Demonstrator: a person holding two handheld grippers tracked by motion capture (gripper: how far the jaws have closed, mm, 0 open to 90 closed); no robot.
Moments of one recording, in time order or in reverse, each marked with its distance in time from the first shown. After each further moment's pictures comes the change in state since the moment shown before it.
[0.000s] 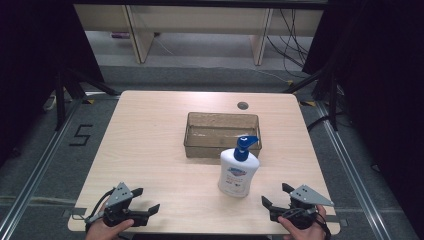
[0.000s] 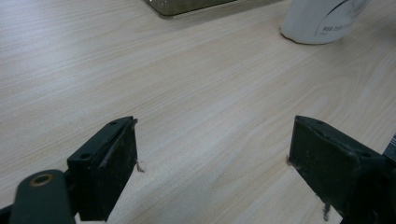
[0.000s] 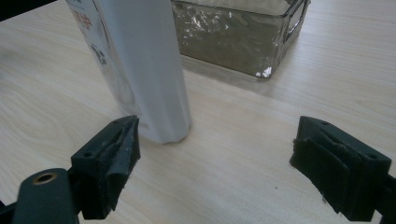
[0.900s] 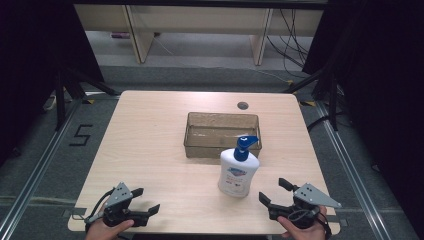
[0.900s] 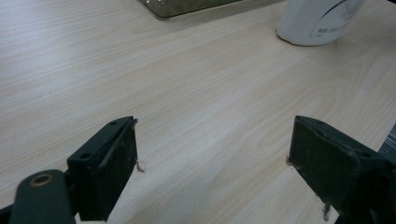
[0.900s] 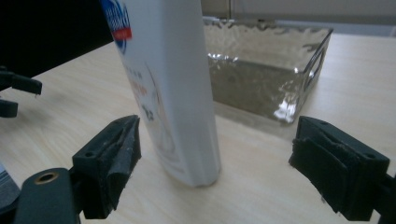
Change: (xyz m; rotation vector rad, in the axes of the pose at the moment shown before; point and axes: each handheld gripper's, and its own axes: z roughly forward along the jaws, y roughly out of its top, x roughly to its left) left arm 0.000 0.000 -0.001 -0.009 -0.015 -0.003; right arm 0.011 0.022 -0.014 -0.147 0.074 -0.006
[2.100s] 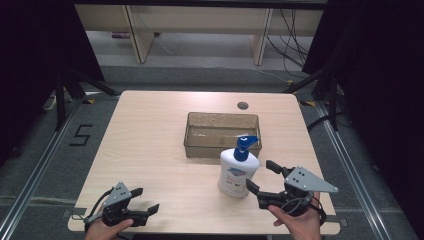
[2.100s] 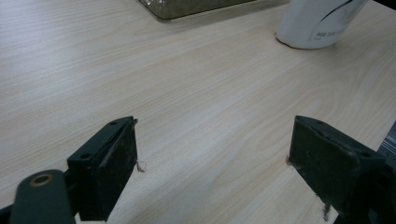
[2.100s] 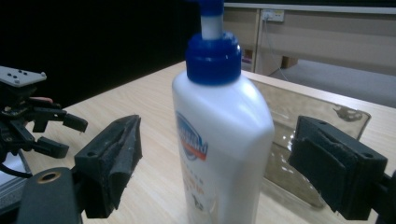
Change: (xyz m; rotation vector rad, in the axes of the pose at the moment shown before) left arm 0.001 0.001 -0.002 -0.003 -0.006 -0.014; right arm 0.031 0.066 0.008 -0.069 0.121 -0.076
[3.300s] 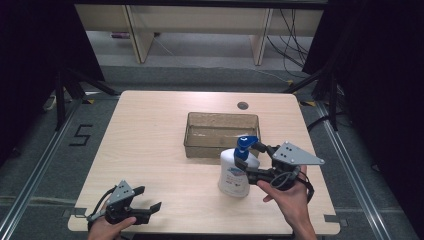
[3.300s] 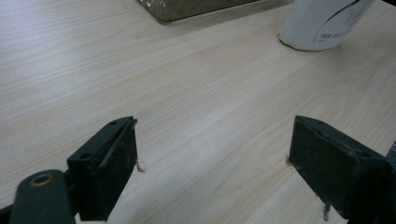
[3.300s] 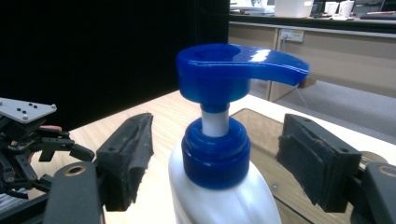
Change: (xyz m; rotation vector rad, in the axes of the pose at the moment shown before) left arm -0.002 0.004 0.005 0.015 0.022 0.012; right arm -0.012 0.037 0.041 -0.060 0.066 -0.058
